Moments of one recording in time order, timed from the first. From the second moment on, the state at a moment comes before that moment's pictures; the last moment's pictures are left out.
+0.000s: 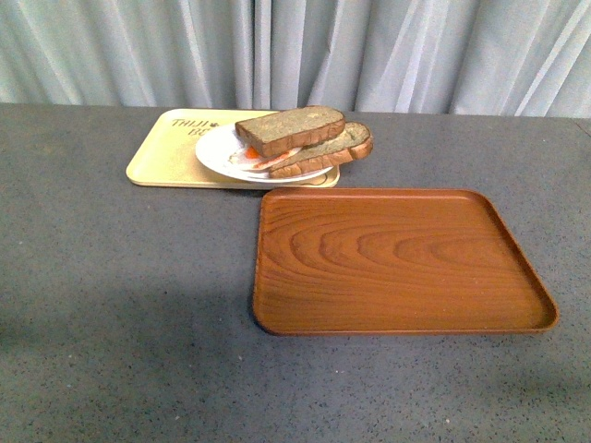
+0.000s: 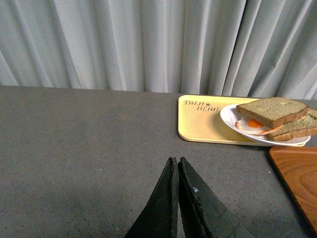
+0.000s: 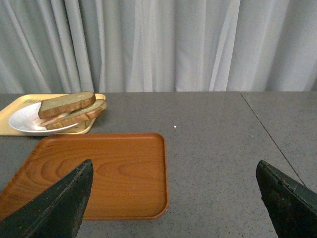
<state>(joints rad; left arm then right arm) 0.00 0.63 0.02 0.61 0.00 -0.01 0.00 0.01 0.02 0.00 0.00 0.00</state>
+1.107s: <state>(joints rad) 0.00 0.18 0.01 0.18 0.00 -0.01 0.00 0.01 0.02 0.00 0.00 0.00</state>
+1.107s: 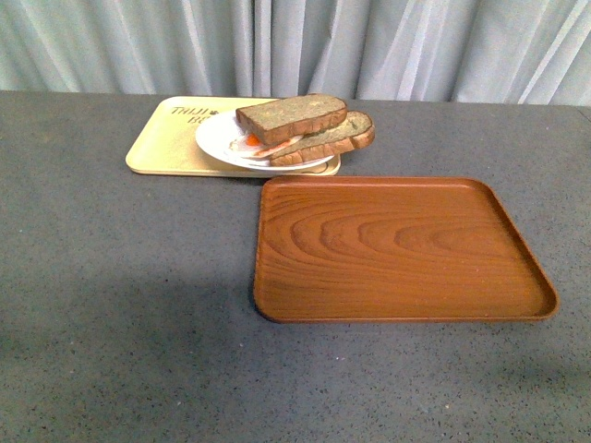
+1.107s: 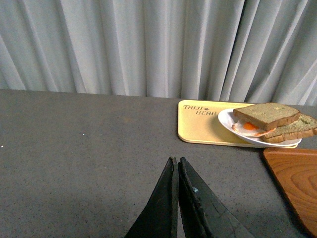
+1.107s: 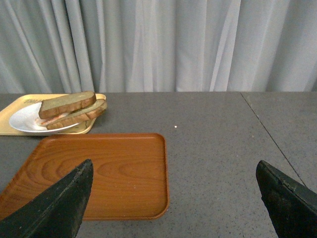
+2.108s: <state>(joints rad) 0.00 0.02 0.02 0.00 0.00 -0.01 0.00 0.00 0.02 0.00 0.00 0.00</state>
